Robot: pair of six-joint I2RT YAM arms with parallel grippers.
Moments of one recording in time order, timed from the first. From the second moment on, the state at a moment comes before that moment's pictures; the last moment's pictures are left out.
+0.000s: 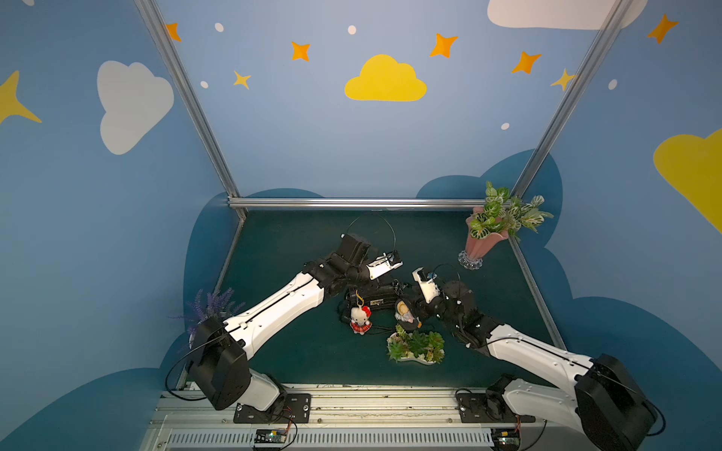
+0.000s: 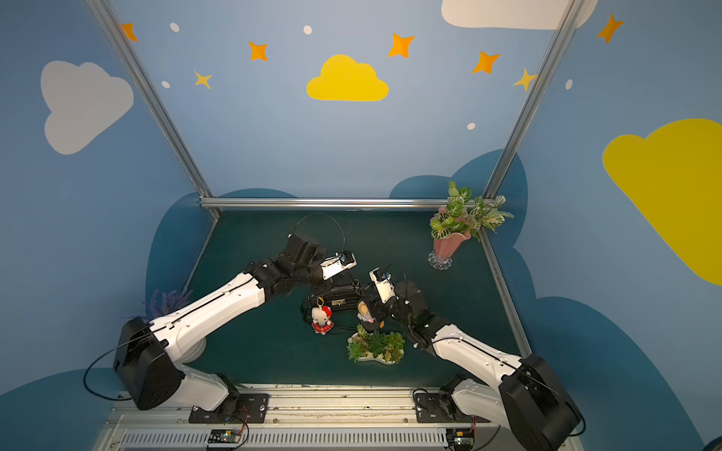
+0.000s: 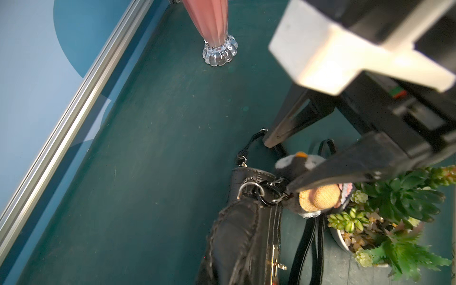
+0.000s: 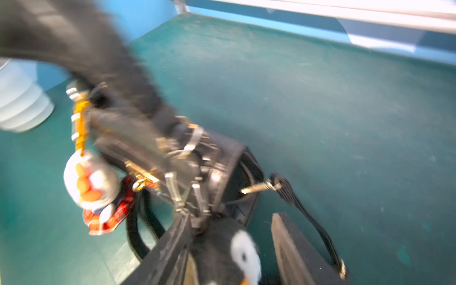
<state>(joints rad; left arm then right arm) -0.68 1.49 1.24 -0.50 0.21 0.51 0.69 1.14 0.46 0.25 -0.13 0.05</state>
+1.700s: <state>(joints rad) -0.68 1.48 1.17 -0.44 0.22 0.44 0.82 1.34 0.48 0.52 0.17 -0.08</state>
